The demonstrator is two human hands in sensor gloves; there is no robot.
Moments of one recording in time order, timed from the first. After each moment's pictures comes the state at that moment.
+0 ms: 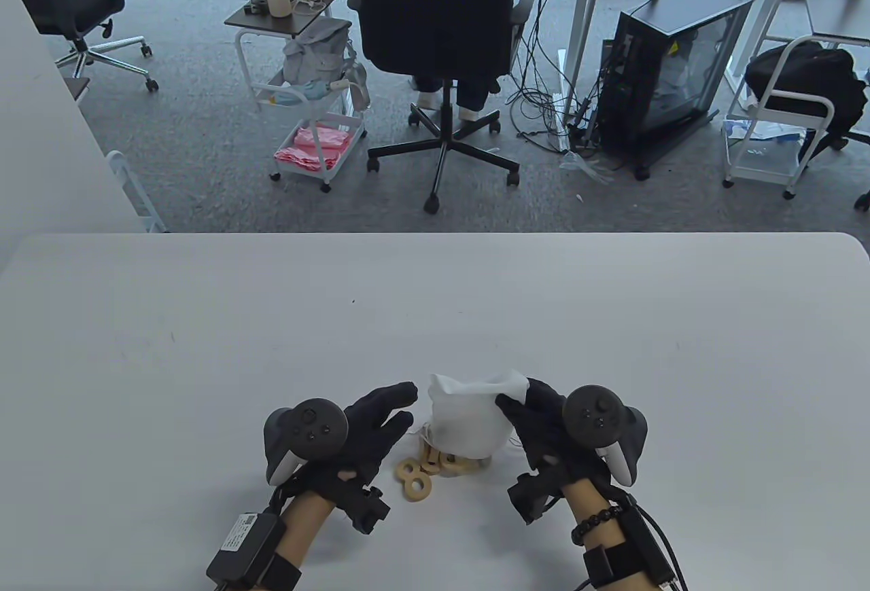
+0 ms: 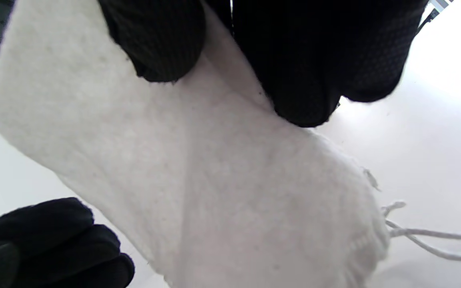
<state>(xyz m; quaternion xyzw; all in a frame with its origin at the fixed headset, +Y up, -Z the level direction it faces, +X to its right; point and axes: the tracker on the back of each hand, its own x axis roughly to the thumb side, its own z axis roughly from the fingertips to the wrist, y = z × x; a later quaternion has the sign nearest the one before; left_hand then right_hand) -0.172 -0.715 -0.351 0.03 -0.23 0.37 0.90 0.150 -0.708 -0.353 0.06 -0.07 0.90 0.43</state>
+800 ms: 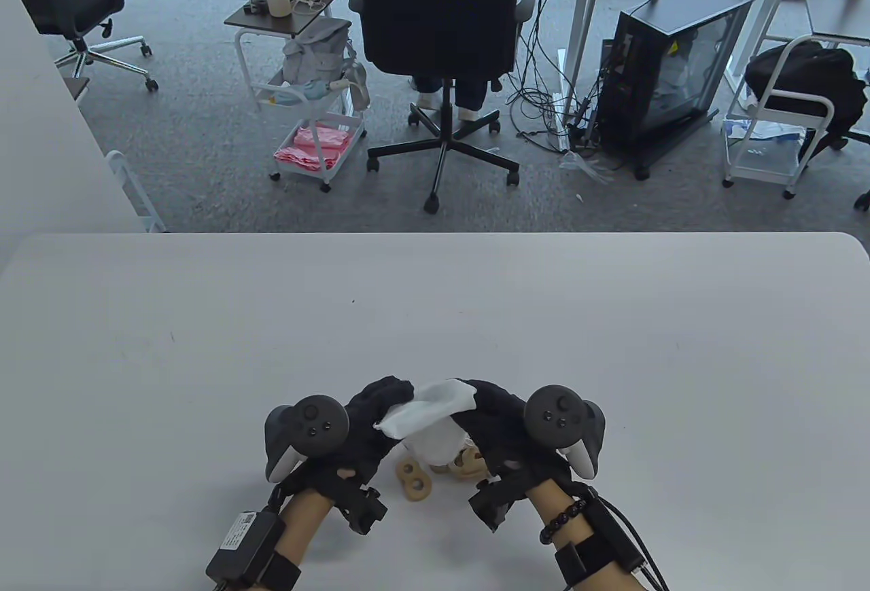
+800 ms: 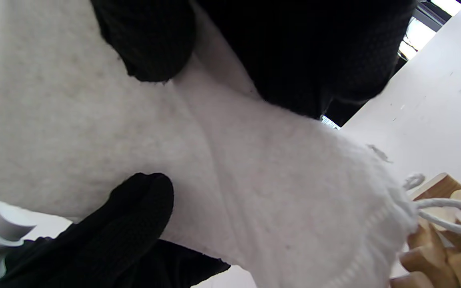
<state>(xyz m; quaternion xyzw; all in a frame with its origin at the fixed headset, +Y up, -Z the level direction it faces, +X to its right) -0.177 -0.711 -0.354 0.03 -0.21 0.38 0.90 0.091 -0.700 -0.353 0.16 -0.06 0.86 0.49</state>
